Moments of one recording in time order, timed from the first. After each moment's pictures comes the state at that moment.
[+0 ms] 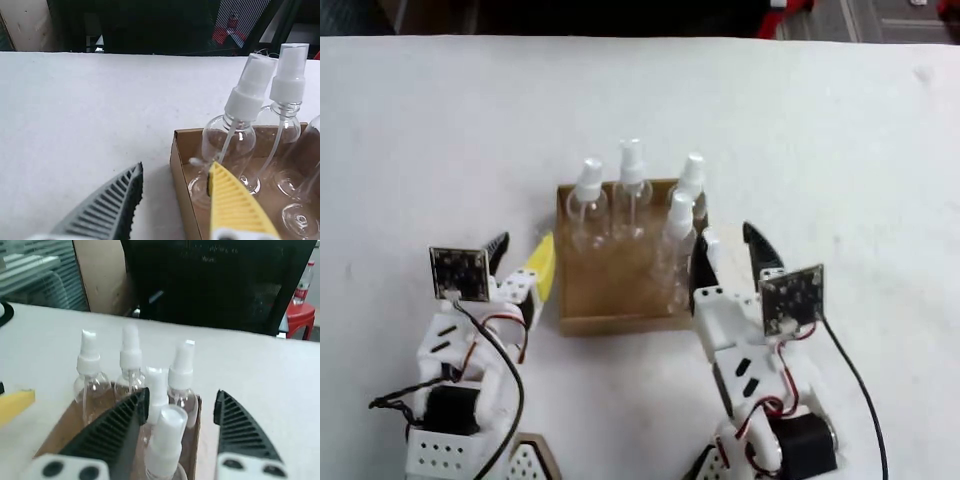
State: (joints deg) left arm -0.4 -103.1 94.3 39.6 5.8; right arm -18.6 -103.5 71.6 50.5 1.0
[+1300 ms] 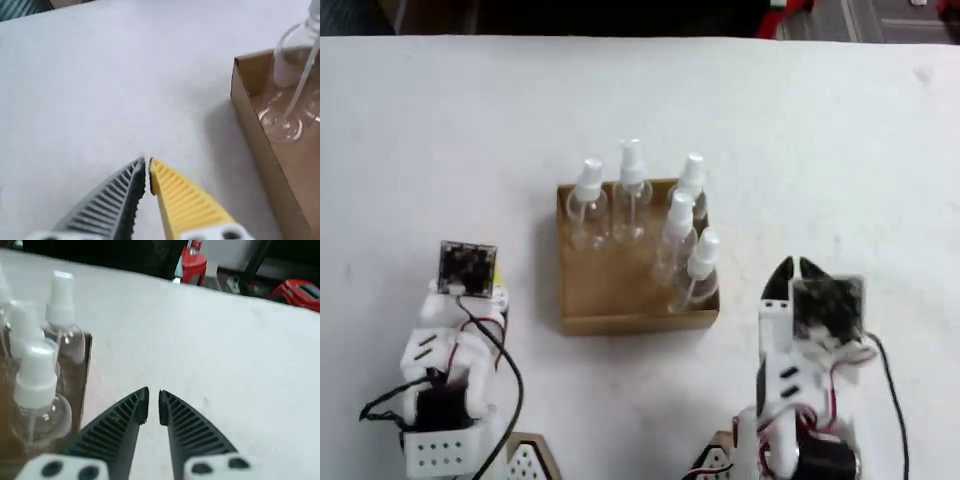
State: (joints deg) left arm -11.4 -103.1 96.2 48.4 -9.8; right arm 5.8 -103.7 68.2 68.0 18.1
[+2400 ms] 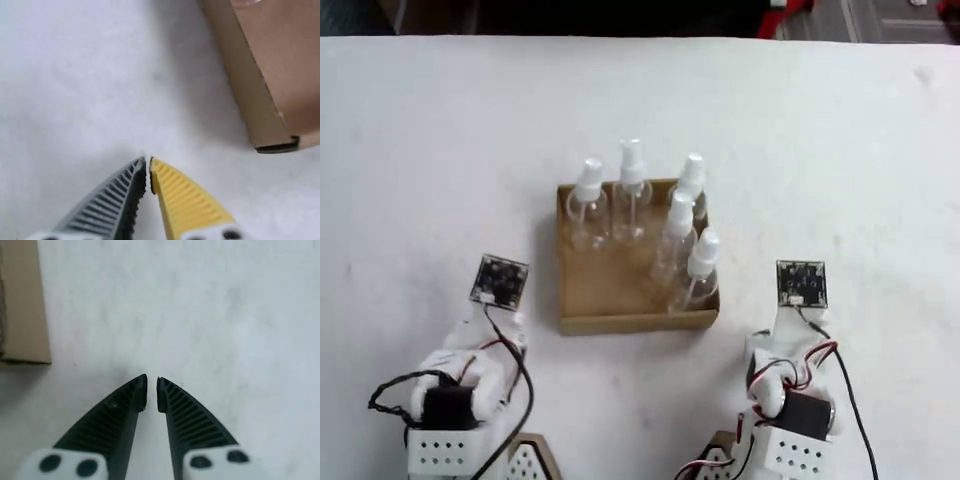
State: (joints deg) left arm -6.6 -103.2 96.9 73.1 -10.2; right arm 11.7 -102.8 96.4 71.8 14.9
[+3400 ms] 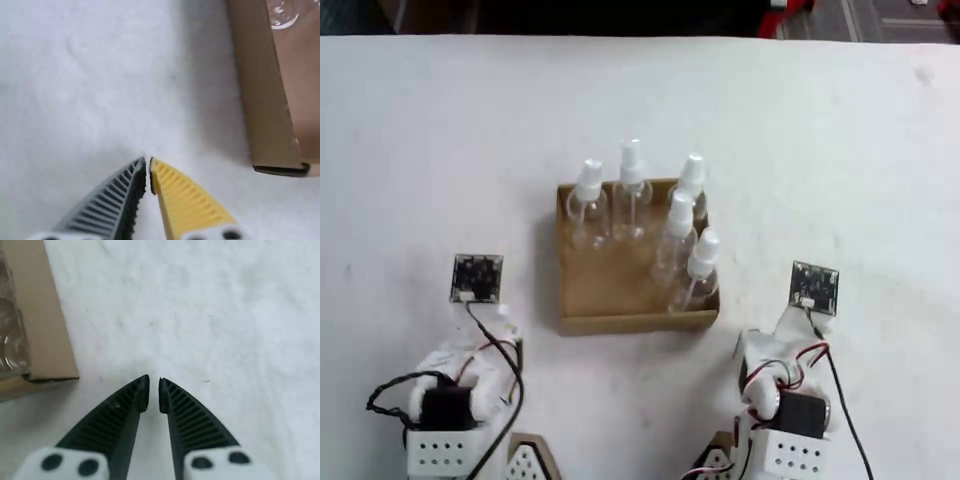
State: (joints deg) left arm -7.3 -103.2 96.9 73.1 2.0; right arm 6.9 -102.8 96.4 72.3 -1.2
